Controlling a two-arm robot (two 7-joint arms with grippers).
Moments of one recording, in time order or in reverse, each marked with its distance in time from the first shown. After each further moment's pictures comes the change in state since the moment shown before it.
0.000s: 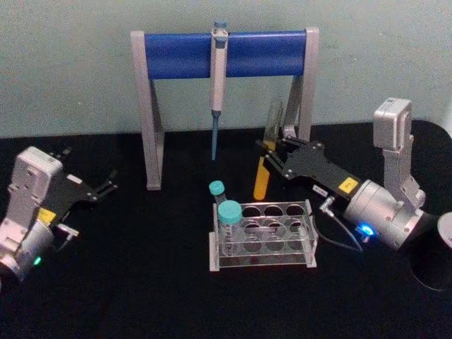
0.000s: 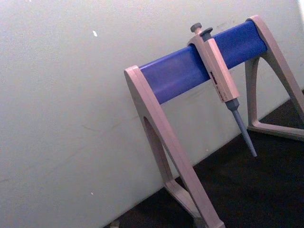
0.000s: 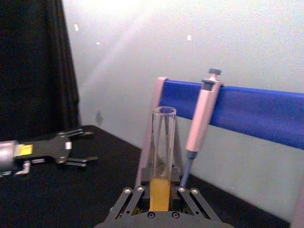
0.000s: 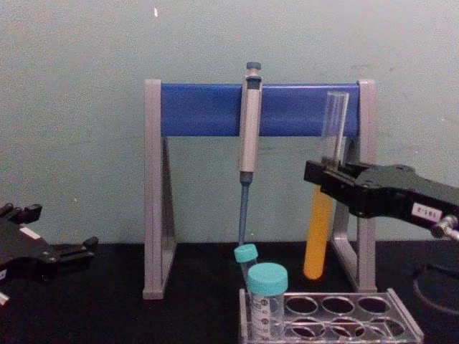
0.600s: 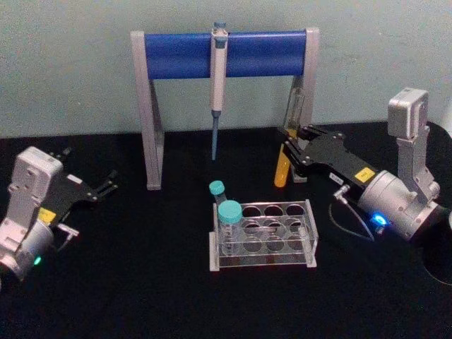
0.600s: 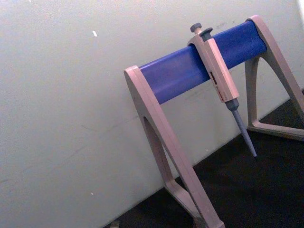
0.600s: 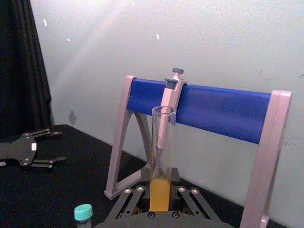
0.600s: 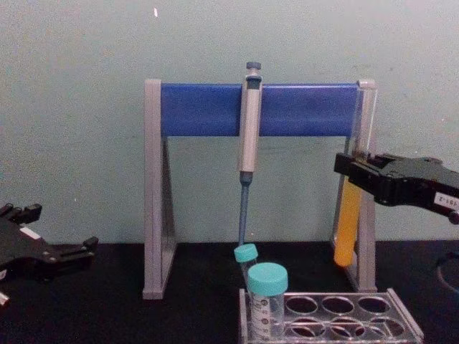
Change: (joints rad) left arm 0.000 0.000 0.000 0.000 0.000 0.000 0.000; right arm 0.006 -0.001 0.045 0.013 -0.030 0.013 -0.069
